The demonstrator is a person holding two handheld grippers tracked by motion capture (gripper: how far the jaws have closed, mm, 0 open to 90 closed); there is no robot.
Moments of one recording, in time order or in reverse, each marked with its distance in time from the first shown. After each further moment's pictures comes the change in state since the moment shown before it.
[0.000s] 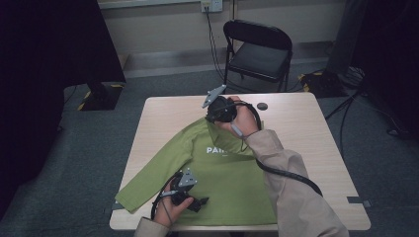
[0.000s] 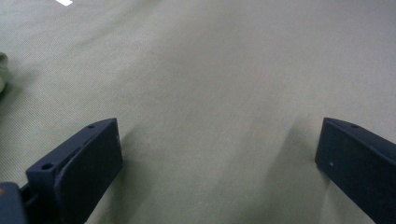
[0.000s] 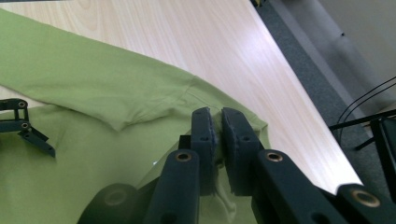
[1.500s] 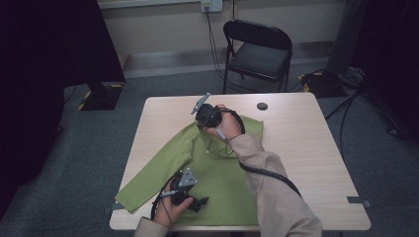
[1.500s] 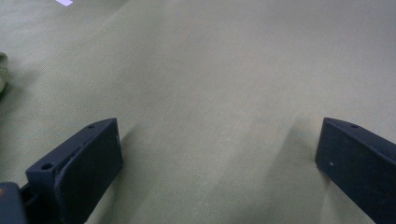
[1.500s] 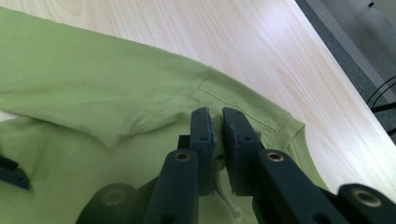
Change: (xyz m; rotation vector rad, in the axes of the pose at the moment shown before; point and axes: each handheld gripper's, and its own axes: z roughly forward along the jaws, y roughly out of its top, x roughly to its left) left arm 0.000 0.000 0.000 -0.001 0.000 -0.001; right arm 0.007 -0.002 0.070 0.062 0.038 0.058
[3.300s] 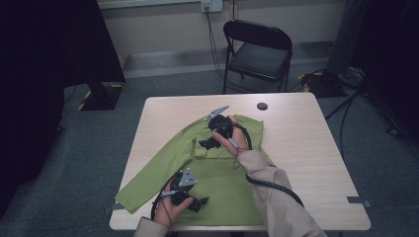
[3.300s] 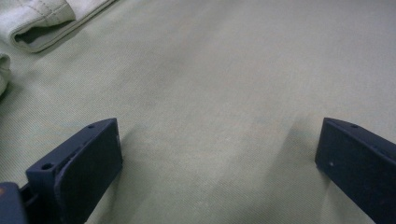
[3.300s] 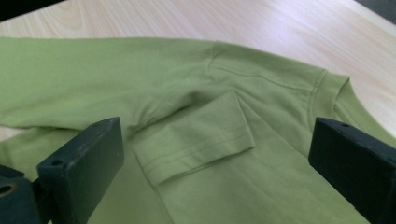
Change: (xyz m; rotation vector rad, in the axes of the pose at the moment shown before) left arm 0.000 0.000 0.000 0.001 -0.001 0.000; right arm 0.004 -0.062 0.025 -0.111 0.066 0.244
